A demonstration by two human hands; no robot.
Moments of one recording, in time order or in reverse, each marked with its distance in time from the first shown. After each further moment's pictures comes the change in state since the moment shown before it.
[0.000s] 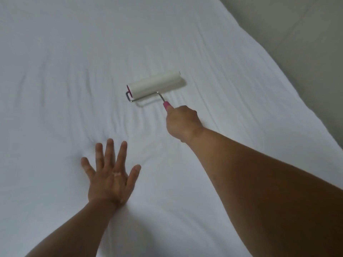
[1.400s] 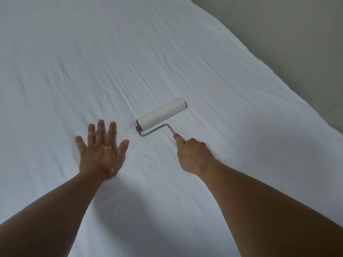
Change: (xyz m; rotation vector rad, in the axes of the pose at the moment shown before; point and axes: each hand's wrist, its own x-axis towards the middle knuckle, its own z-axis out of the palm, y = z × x) left_hand -0.040 -0.023 -0.019 0.045 -0.029 0.211; right_hand -0.194 0.053 0.127 -0.189 -0.106 0.165
